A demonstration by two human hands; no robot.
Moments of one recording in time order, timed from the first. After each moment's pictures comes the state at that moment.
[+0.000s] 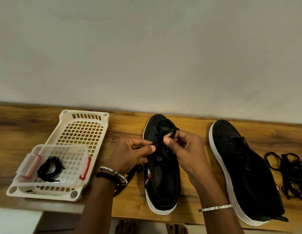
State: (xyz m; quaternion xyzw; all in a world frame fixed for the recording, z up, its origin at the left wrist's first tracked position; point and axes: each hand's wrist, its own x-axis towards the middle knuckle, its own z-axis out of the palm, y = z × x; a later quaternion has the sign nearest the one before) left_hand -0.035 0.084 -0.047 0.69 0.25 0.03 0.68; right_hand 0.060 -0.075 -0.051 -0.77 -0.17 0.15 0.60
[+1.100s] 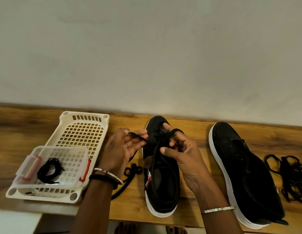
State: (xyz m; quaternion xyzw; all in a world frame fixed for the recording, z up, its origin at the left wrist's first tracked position) left_hand -0.033 0.088 -0.038 0.46 0.25 0.18 0.83; right_hand 0.054 -0.073 -0.051 -0.62 -0.15 0.27 0.72
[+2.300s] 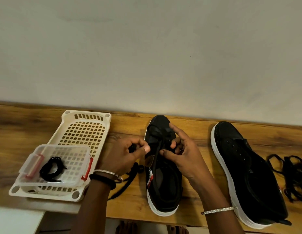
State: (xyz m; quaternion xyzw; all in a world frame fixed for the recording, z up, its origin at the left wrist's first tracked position) left_hand -0.044 0.107 -0.064 0.85 0.13 0.11 0.50; right_hand 0.062 -0.077 -0.069 -0.73 -0.21 0.19 0.62
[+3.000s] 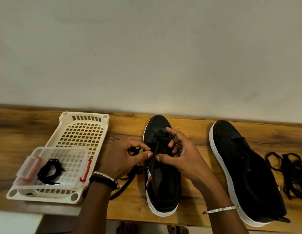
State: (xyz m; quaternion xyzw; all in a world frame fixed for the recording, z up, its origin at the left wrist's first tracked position) left_hand -0.043 0.107 -0.067 0.88 0.13 0.10 0.44; right_hand 0.065 -0.084 -0.063 -0.74 -0.22 0.24 0.58
